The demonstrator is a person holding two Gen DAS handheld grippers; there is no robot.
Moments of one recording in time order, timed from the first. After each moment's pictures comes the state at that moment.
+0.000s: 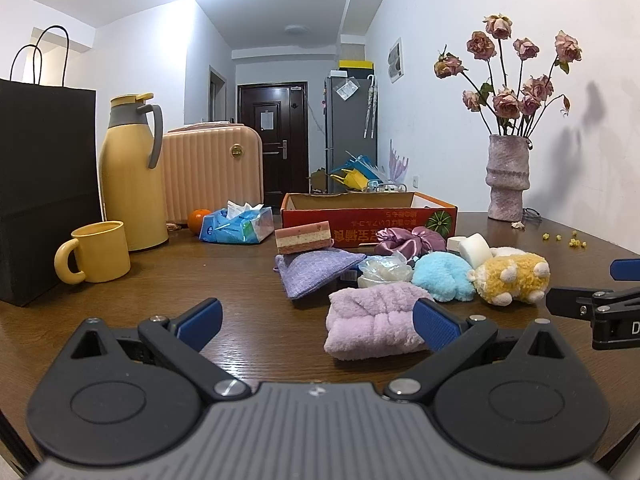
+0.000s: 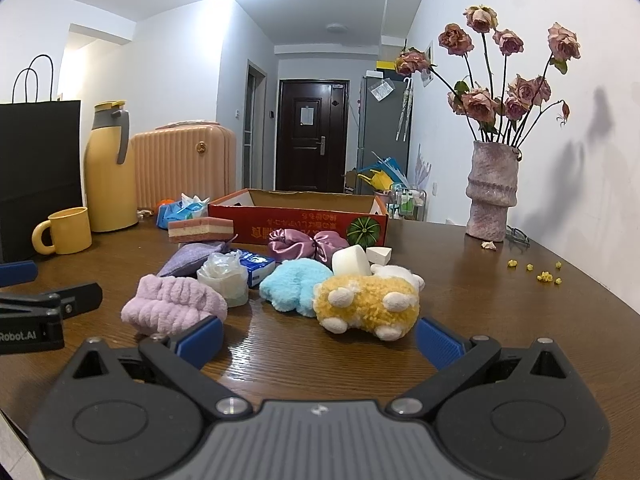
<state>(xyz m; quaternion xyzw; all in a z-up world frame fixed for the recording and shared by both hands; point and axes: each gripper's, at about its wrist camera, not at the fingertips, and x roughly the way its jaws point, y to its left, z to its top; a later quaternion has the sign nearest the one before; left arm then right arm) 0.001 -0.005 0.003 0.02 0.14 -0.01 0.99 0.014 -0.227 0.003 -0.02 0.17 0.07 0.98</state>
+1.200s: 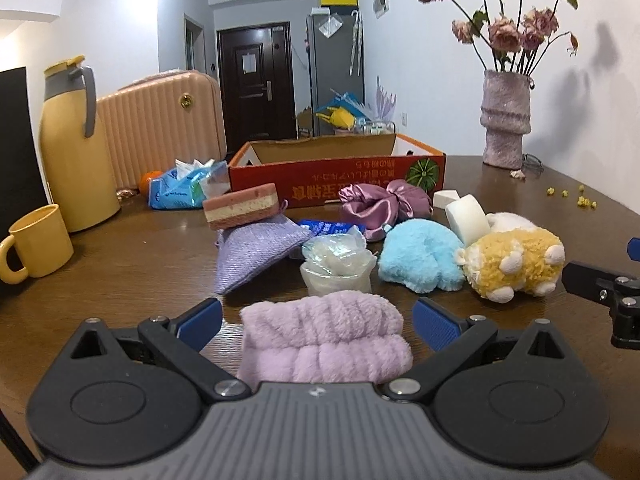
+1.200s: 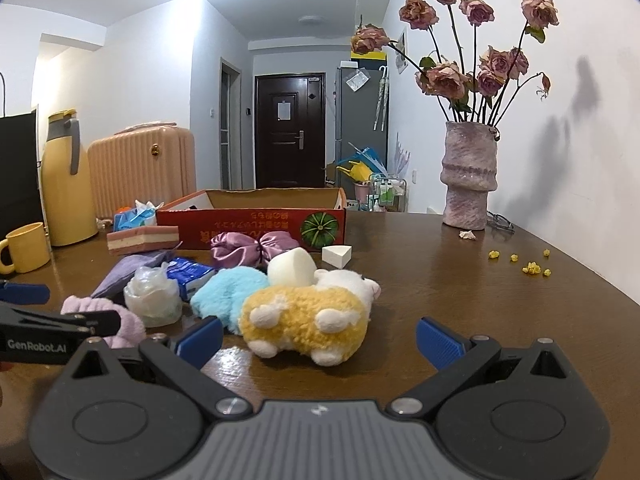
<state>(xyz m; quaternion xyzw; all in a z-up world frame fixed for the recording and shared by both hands) 0.098 -0.060 -0.003 0.04 0.24 -0.02 0.97 0.077 -0.275 -0.005 0.00 0.19 0.04 0.98</state>
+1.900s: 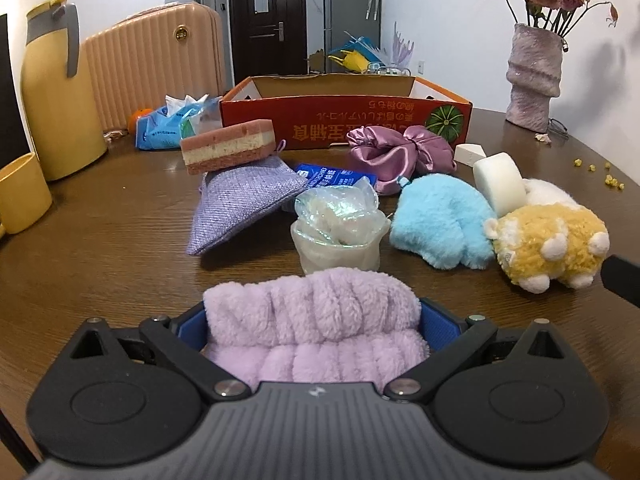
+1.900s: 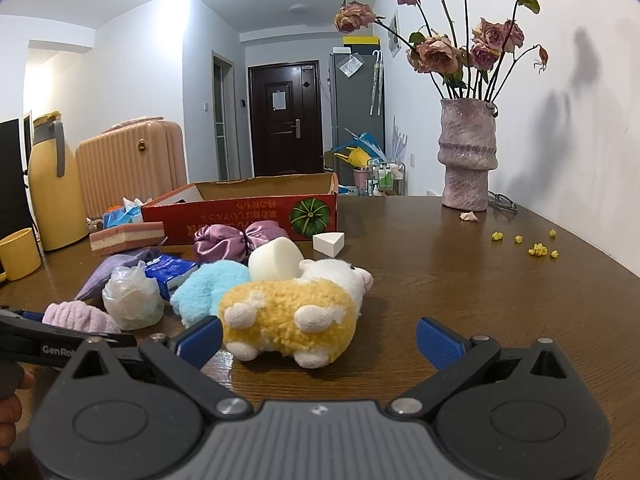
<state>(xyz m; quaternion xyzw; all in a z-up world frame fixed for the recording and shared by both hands) 0.145 -0.063 -0.024 0.01 0.33 0.00 0.94 0.100 -0.288 -0.016 0.02 0.21 0.04 0.98</state>
